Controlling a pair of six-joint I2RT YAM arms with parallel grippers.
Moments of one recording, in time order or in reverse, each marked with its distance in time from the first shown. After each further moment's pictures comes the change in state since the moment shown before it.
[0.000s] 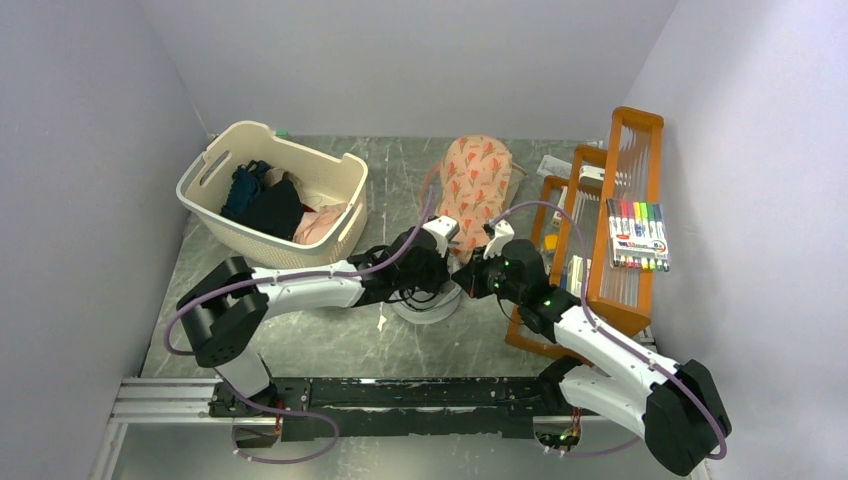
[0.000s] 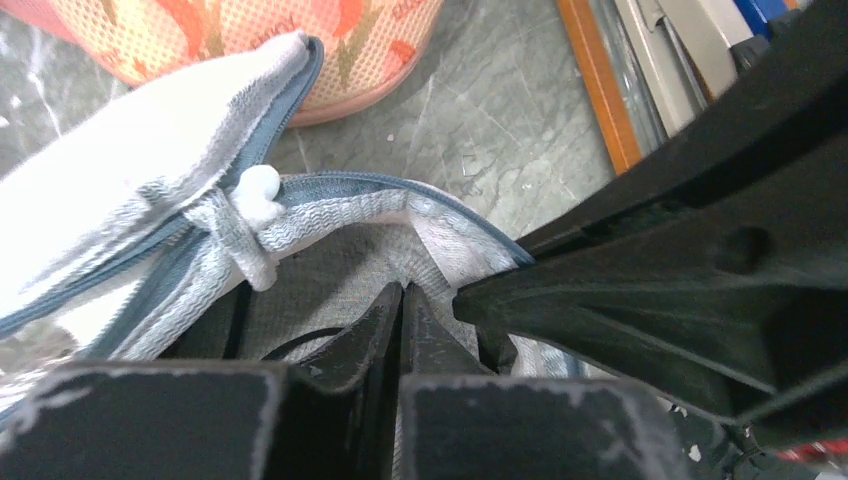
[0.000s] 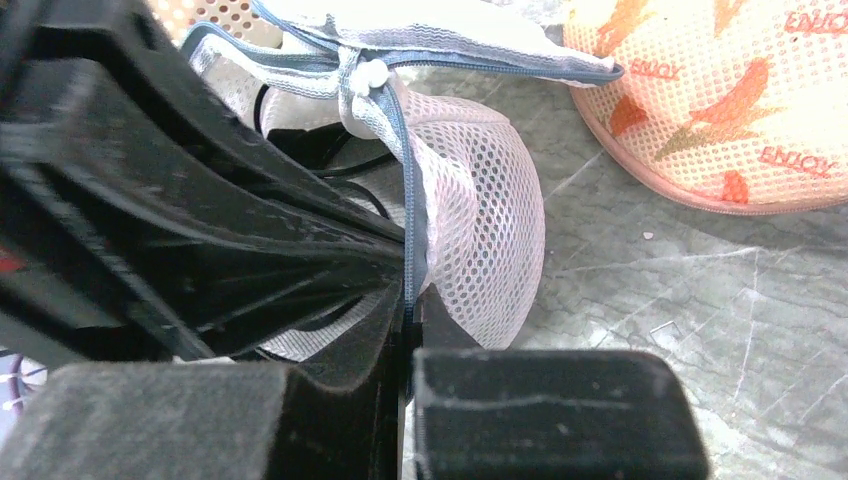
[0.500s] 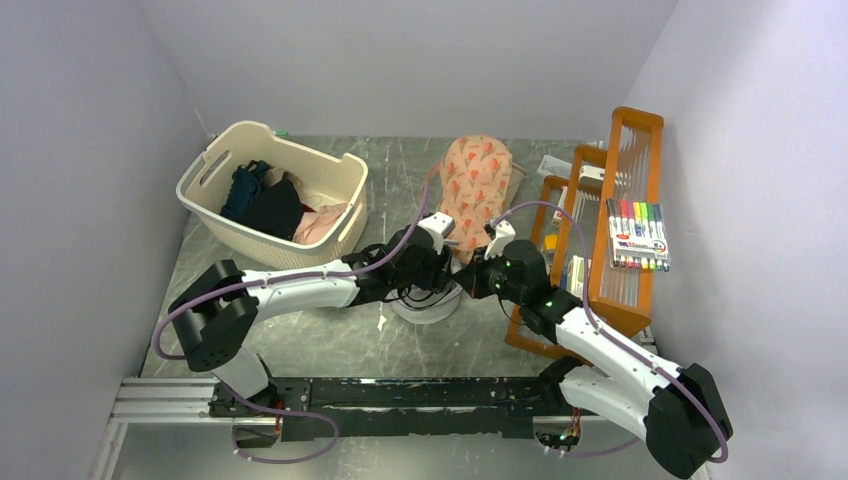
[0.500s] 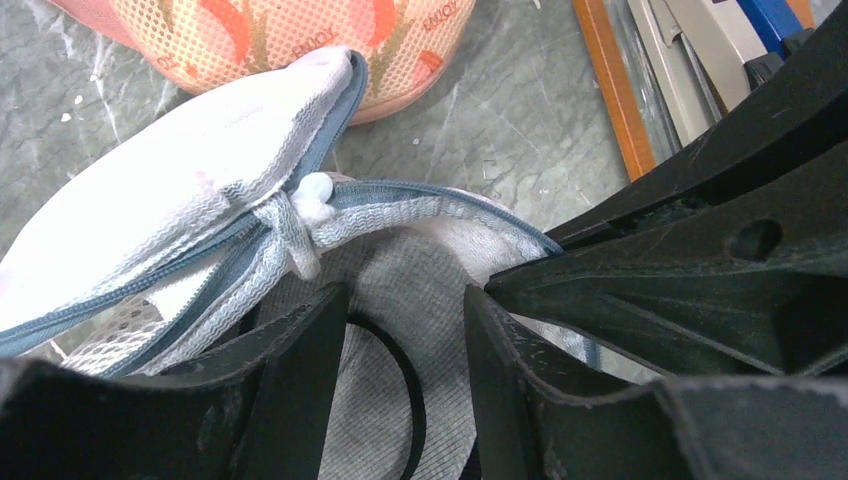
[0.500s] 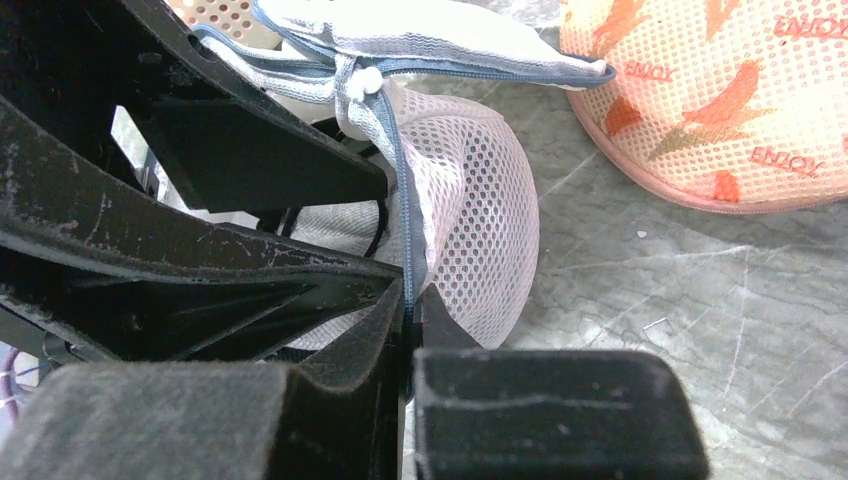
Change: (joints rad) left arm 0.005 -0.056 0.000 -0.049 -0.045 -0.002; right arm 0.000 -0.016 0.000 -0.014 0.003 -0.007
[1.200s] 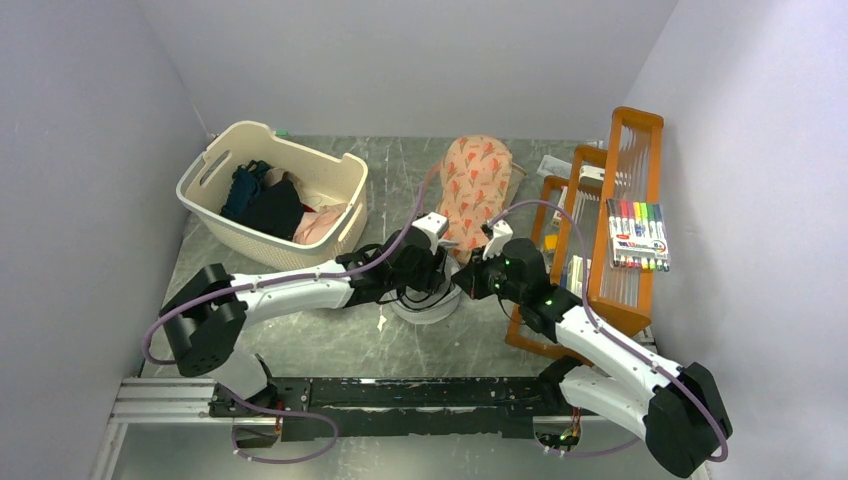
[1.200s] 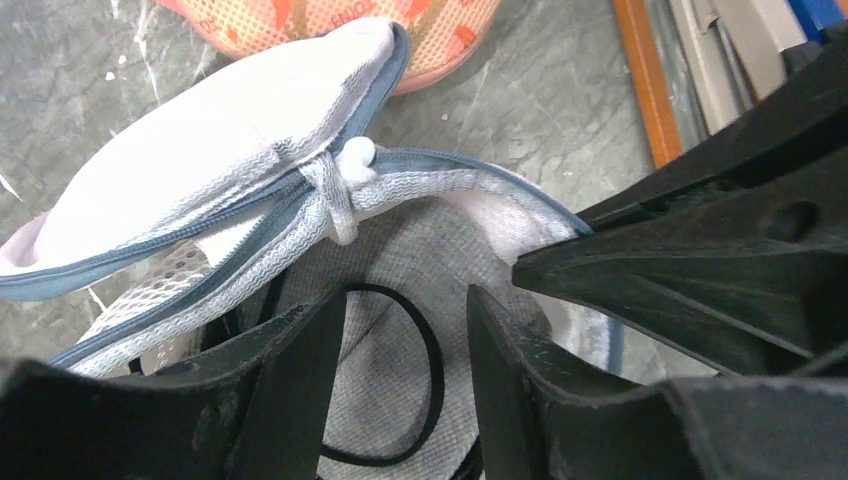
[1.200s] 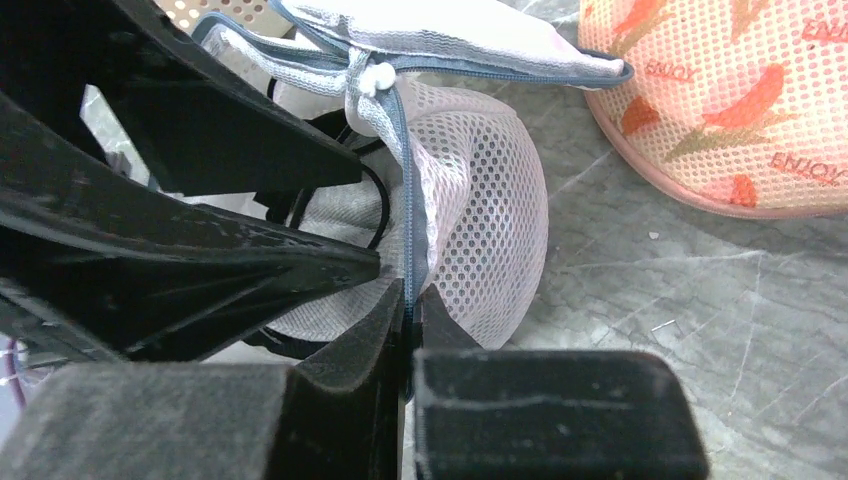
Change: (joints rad) left arm -0.006 -0.063 -0.003 -0.088 -0.054 -0.020; right arm 0.000 0.012 0.023 -0.022 -0.033 -0.032
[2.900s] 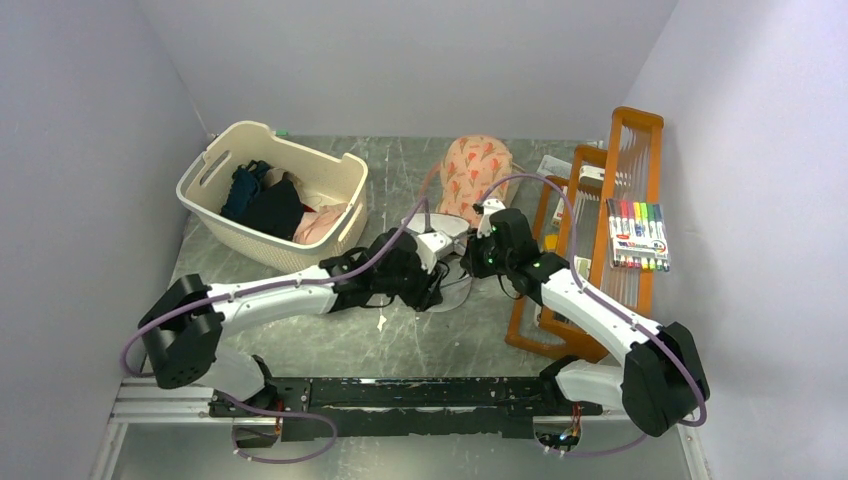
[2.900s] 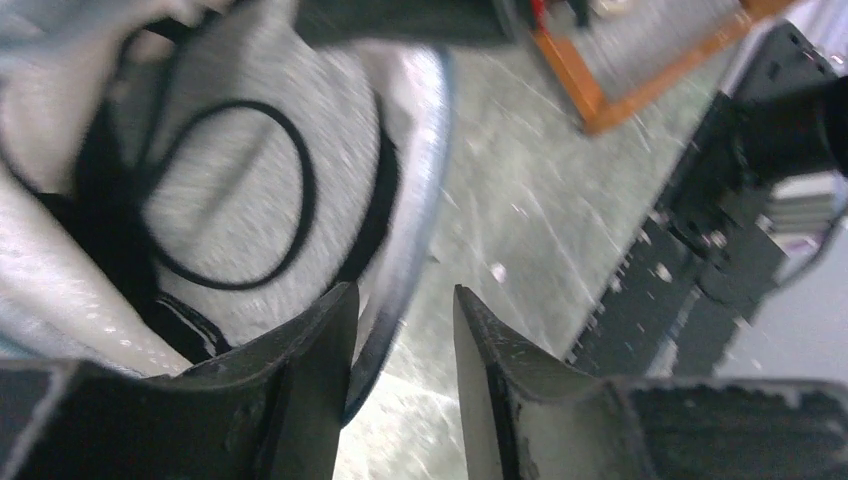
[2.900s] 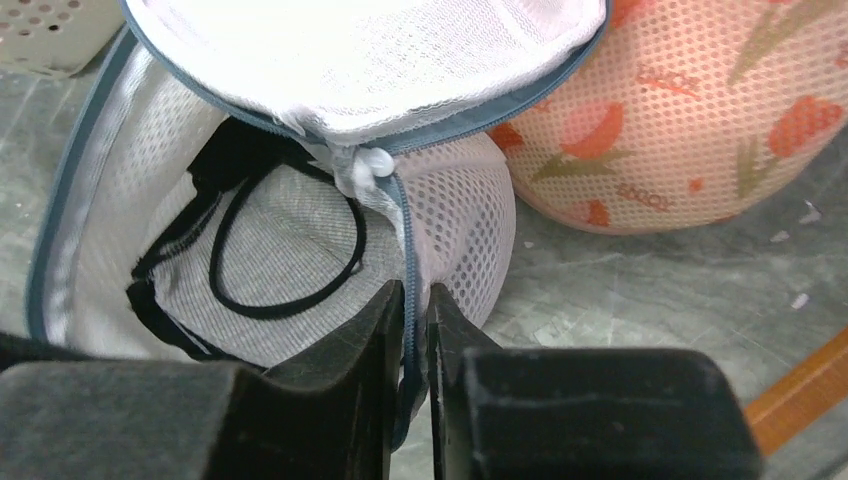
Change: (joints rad) left arm 0.020 -0.061 -0.036 -0.037 0.301 0.219; right arm -0.064 0.234 0.253 -0.245 0.116 -0.132
